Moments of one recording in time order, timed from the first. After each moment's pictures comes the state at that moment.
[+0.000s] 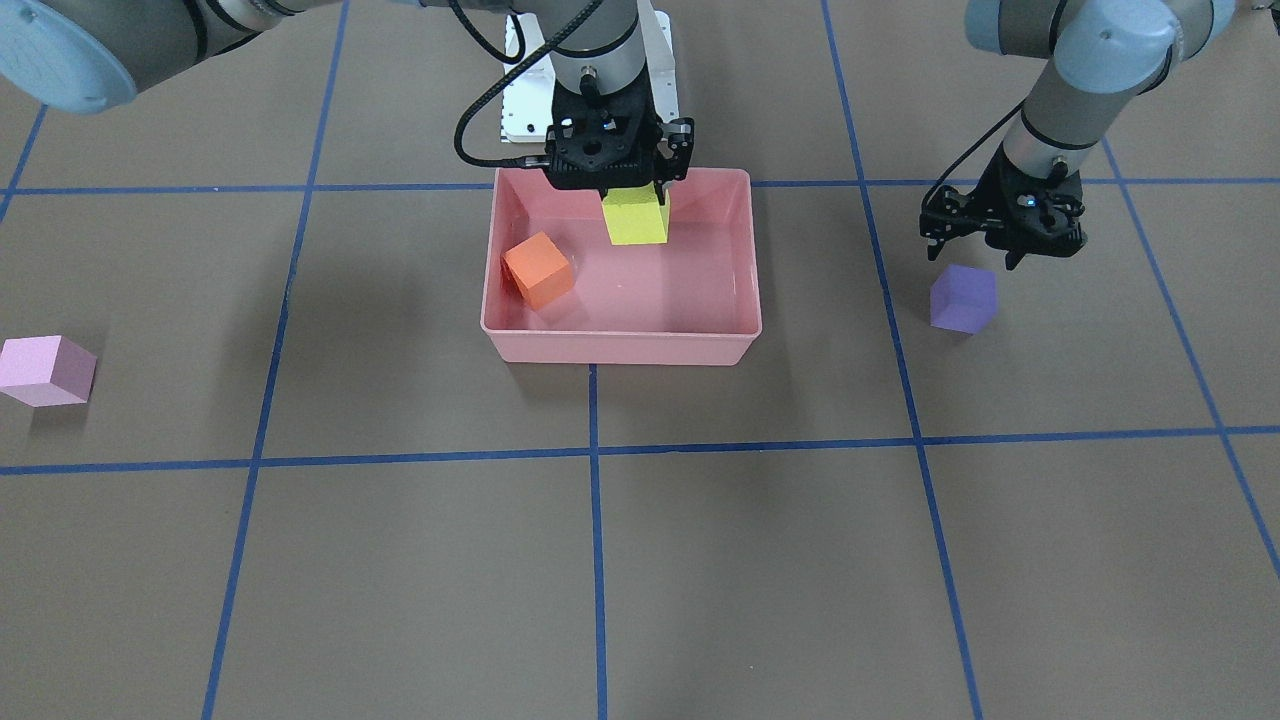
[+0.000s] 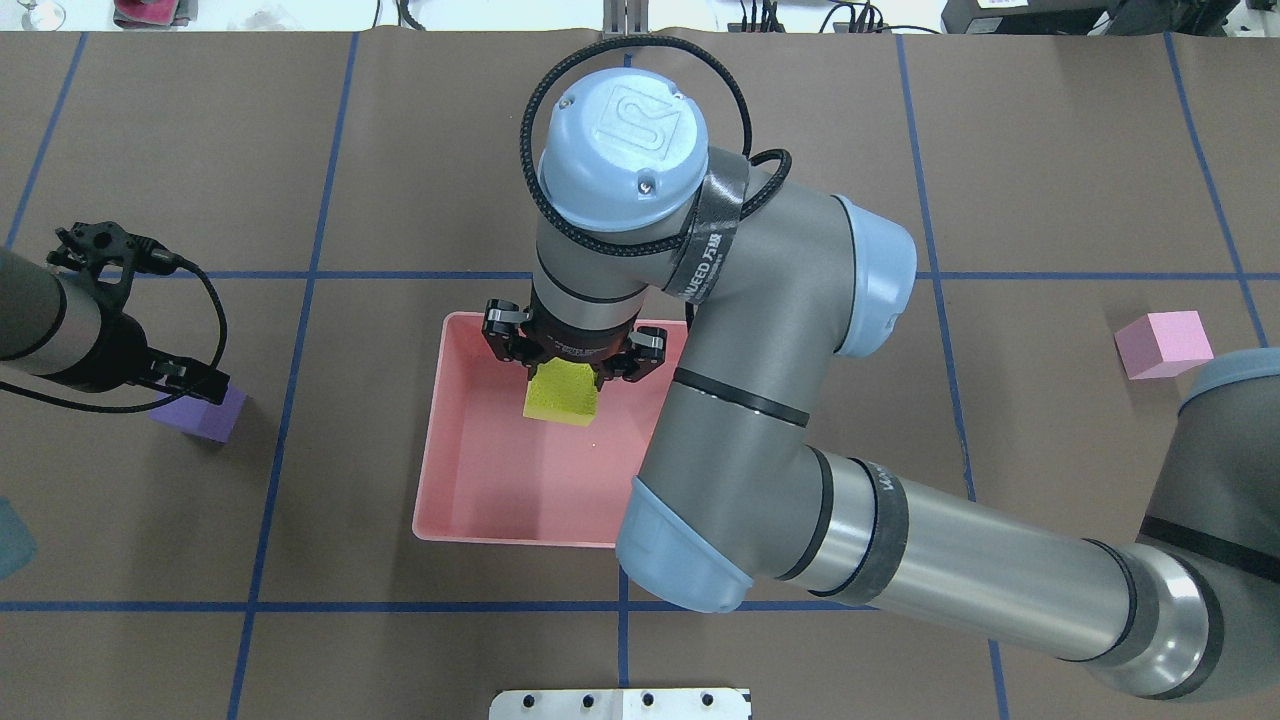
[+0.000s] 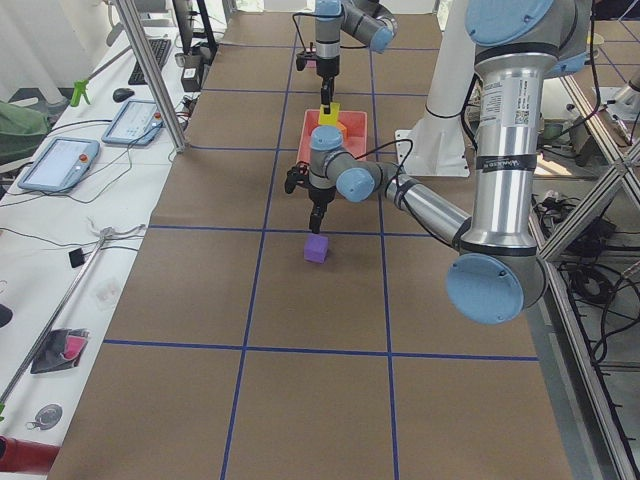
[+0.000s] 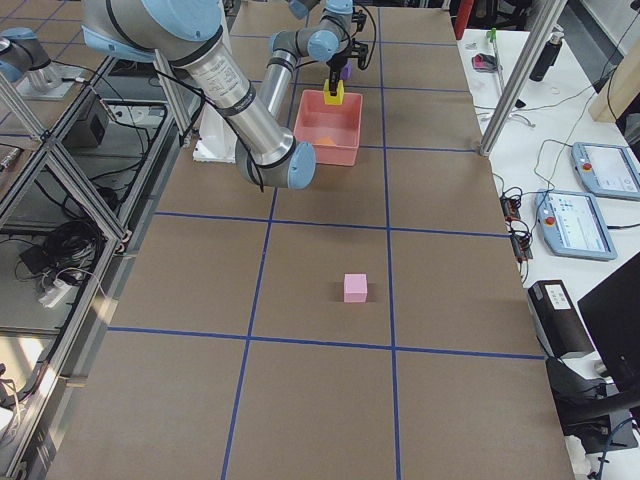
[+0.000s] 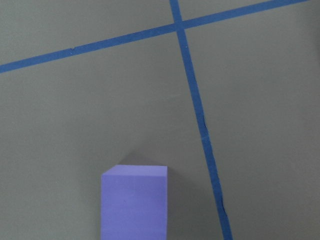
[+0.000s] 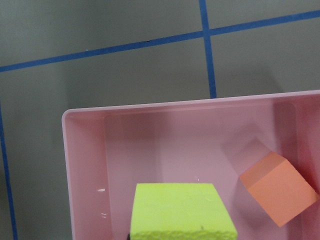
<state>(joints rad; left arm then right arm) -0.79 -1.58 -2.00 -1.77 -2.01 -0.75 0.50 -0.64 1.73 -1.77 1.98 1.37</state>
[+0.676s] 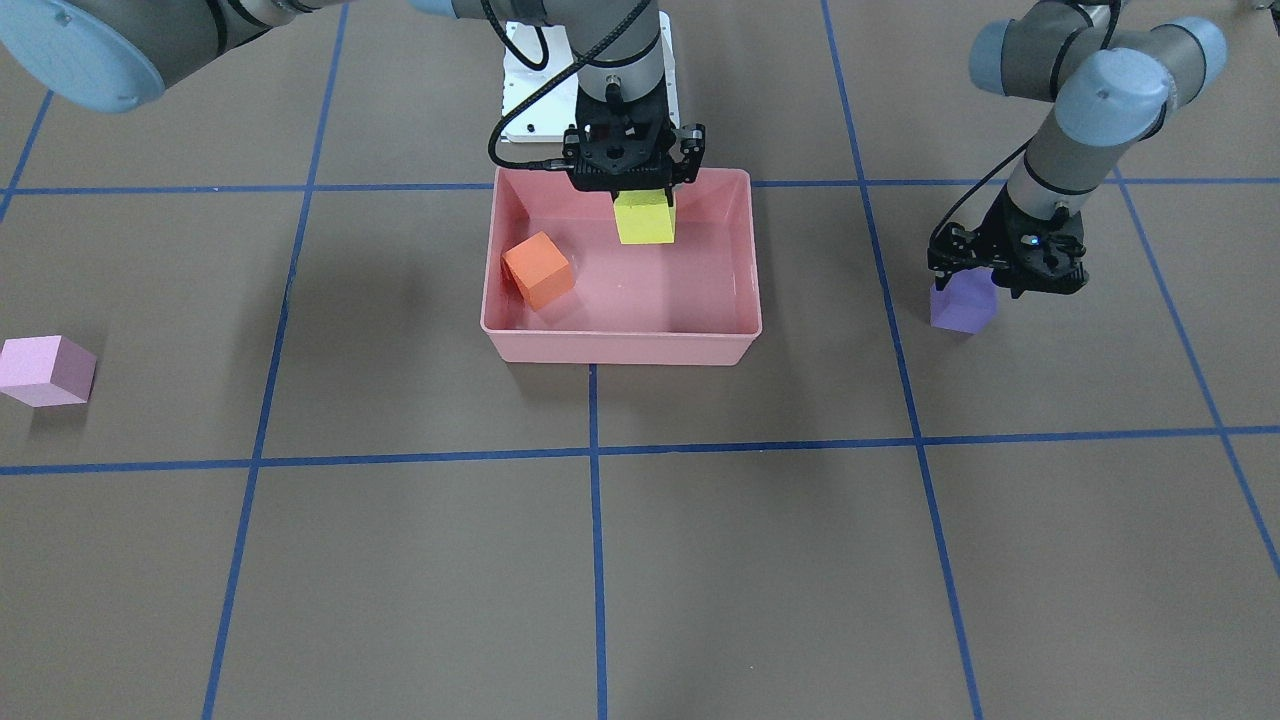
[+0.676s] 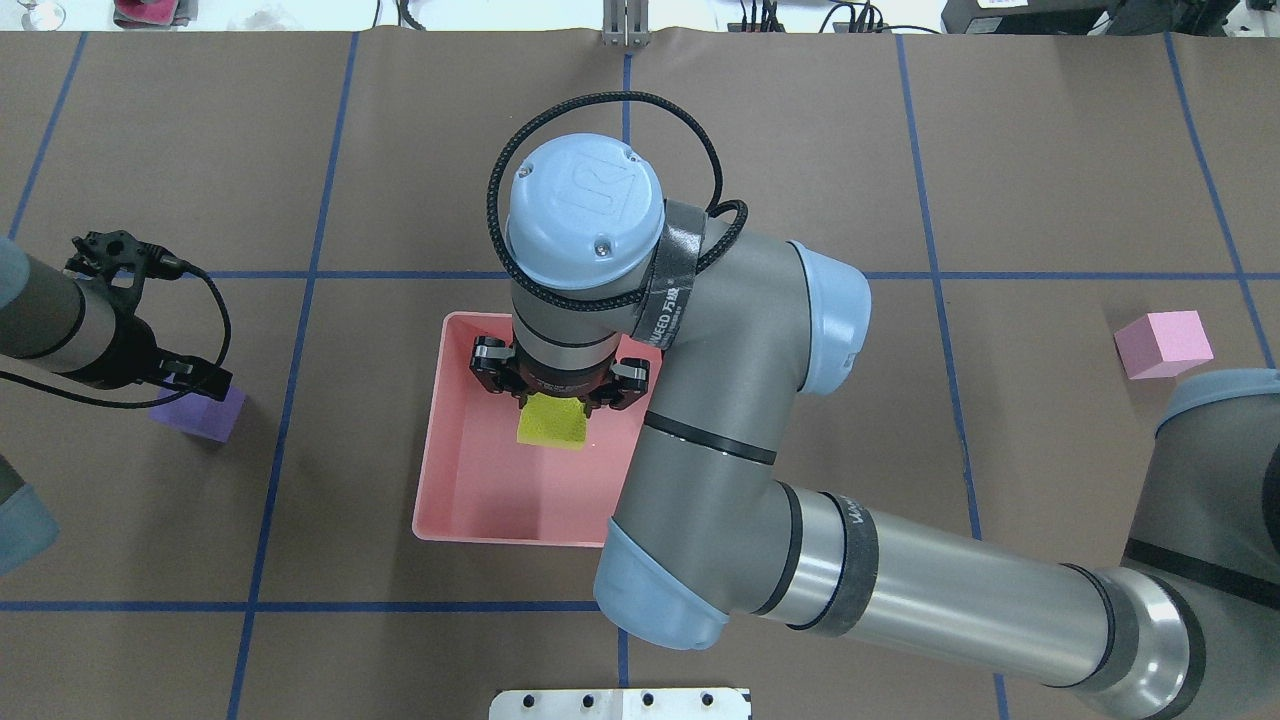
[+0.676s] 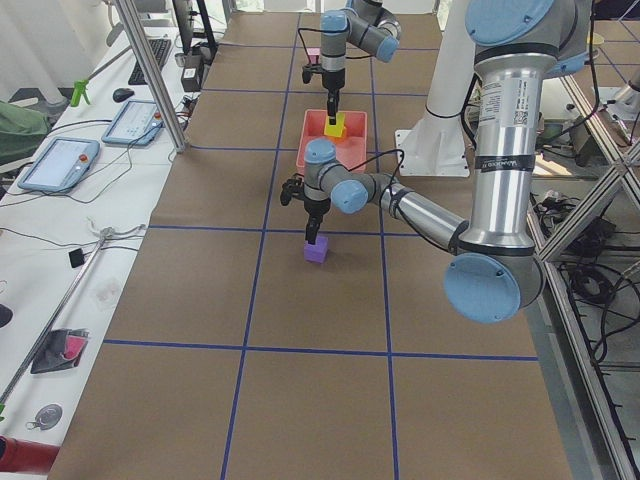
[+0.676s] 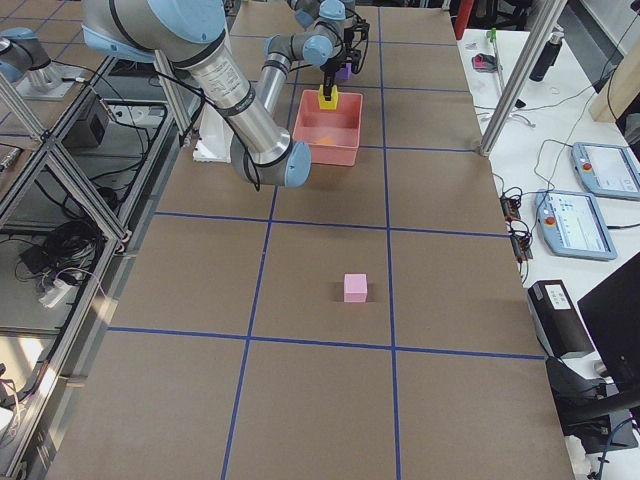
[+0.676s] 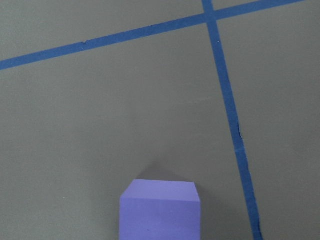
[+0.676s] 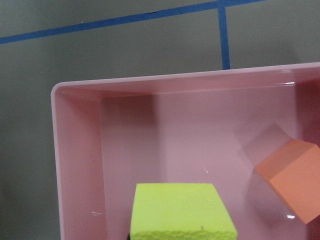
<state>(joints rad) -0.80 -1.59 -1.86 -1.89 -2.01 -0.76 0.46 -0.64 1.70 -1.77 1.94 1.38</state>
